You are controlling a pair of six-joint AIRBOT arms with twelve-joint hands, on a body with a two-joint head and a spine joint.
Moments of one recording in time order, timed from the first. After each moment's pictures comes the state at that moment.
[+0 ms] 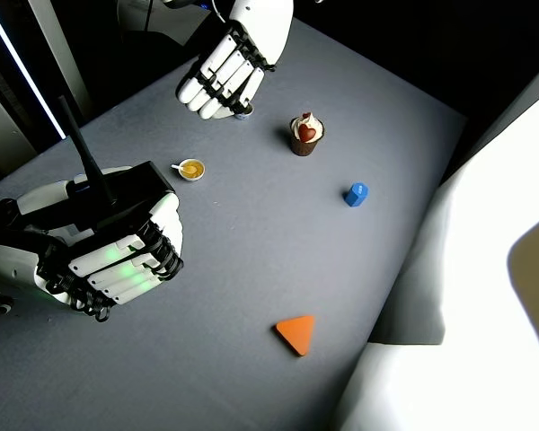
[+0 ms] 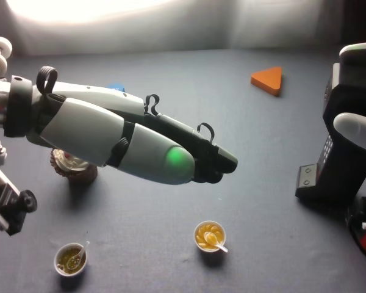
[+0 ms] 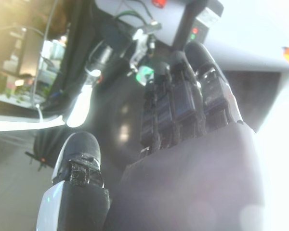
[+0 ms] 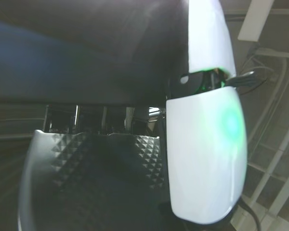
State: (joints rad) left arm 0.22 -0.53 1.09 1.64 -0.80 -1.48; right arm -0.85 -1.23 1.21 0.44 1.63 0.29
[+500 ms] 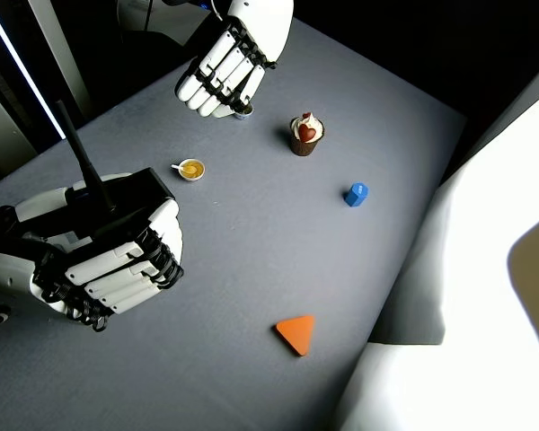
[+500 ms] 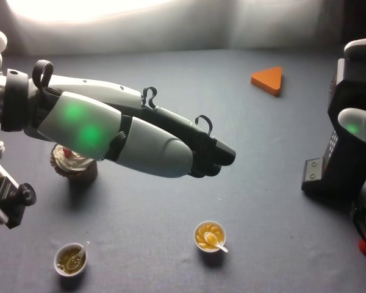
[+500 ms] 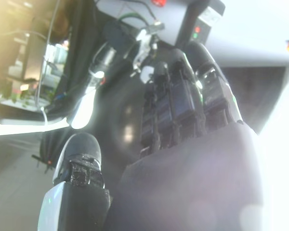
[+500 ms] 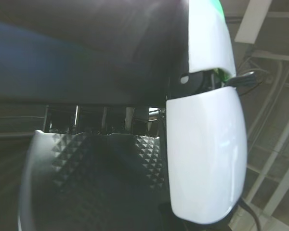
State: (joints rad) left arm 0.21 -0.52 1.09 1.64 -0.80 -1.45; right arm -0.85 -1.23 1.25 0.43 1.63 0.29
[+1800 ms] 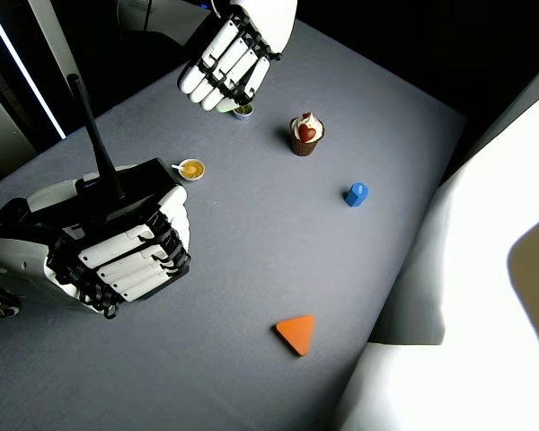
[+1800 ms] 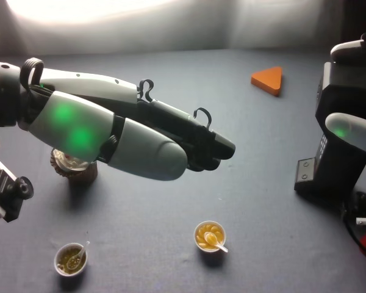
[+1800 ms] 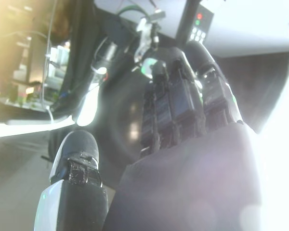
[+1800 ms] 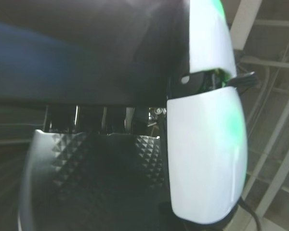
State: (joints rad) left arm 0.19 -0.50 1.07 1.62 -0.80 -1.40; right arm -0.83 -1.25 1.25 0.40 1.63 0.25
